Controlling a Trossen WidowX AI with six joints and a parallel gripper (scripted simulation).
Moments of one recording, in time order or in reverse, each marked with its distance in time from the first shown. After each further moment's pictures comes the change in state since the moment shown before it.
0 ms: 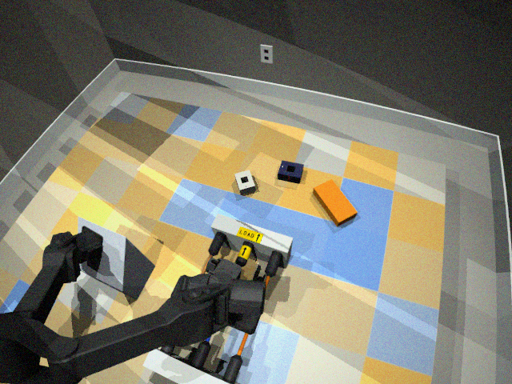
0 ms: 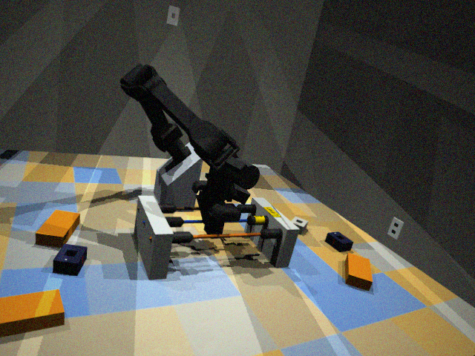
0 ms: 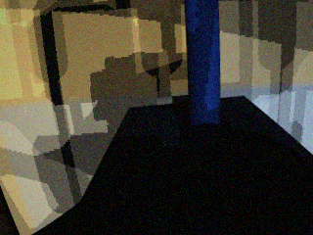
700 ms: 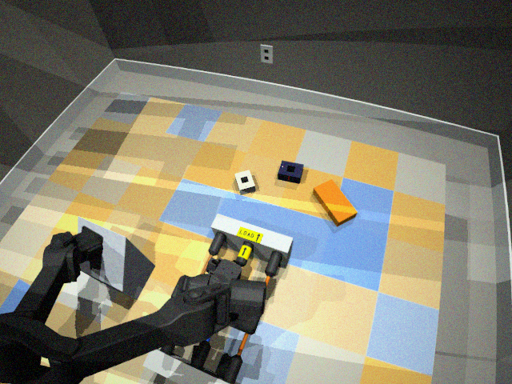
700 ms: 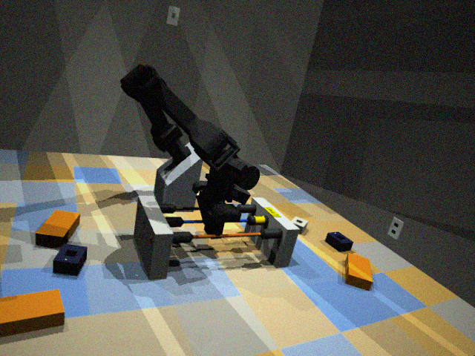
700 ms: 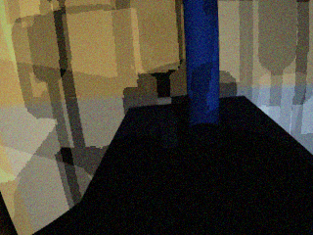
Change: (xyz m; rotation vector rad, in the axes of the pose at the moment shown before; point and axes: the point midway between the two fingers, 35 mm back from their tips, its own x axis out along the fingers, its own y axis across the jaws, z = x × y) arm 0.001 0.000 0.000 -0.001 0.001 0.003
